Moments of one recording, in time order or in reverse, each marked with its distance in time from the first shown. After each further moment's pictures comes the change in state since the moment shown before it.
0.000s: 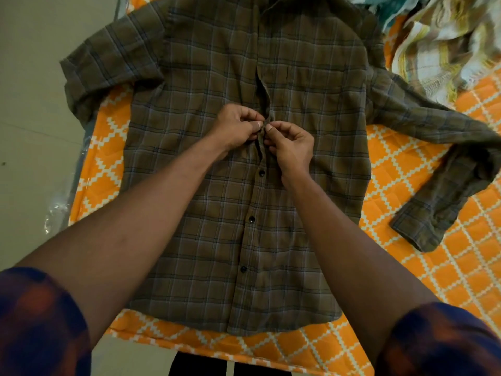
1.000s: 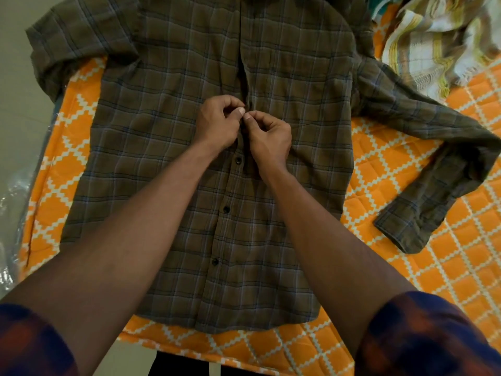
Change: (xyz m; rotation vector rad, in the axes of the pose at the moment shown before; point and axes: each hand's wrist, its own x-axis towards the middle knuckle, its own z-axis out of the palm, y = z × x) left_hand -0.011 -0.018 0.033 0.218 0.380 0.170; right_hand 0.006 0.017 -0.001 -0.225 -0.036 -0.158
